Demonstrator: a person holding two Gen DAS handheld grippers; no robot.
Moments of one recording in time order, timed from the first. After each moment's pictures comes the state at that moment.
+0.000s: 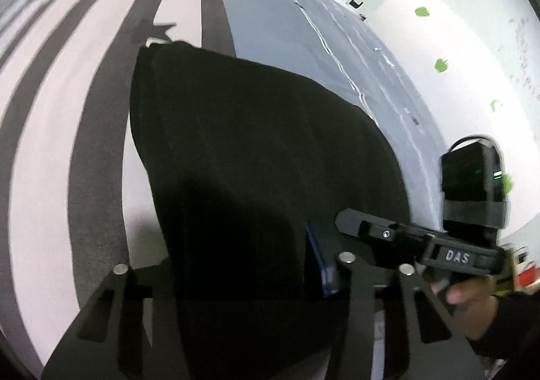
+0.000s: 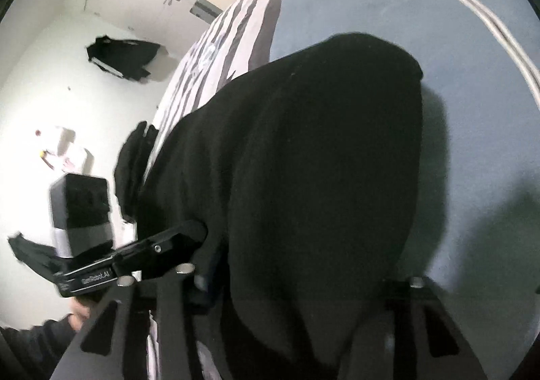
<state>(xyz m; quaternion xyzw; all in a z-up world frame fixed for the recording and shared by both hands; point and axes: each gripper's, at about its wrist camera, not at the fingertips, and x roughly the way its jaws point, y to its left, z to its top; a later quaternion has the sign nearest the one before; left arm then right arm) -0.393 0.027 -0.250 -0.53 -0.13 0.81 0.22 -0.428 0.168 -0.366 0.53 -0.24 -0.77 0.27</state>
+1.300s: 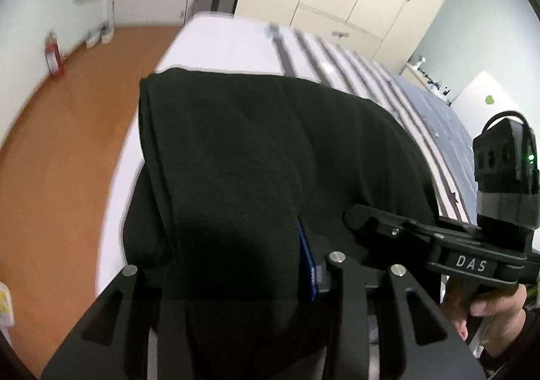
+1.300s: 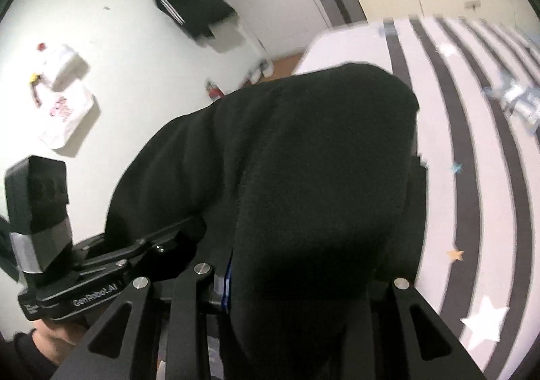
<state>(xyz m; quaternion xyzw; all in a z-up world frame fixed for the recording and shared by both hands) -0.528 -0.715 -0.214 -0.48 -0.12 0.86 0.12 -0.564 -0.576 -0.236 0.49 -0.13 -0.80 0.31</state>
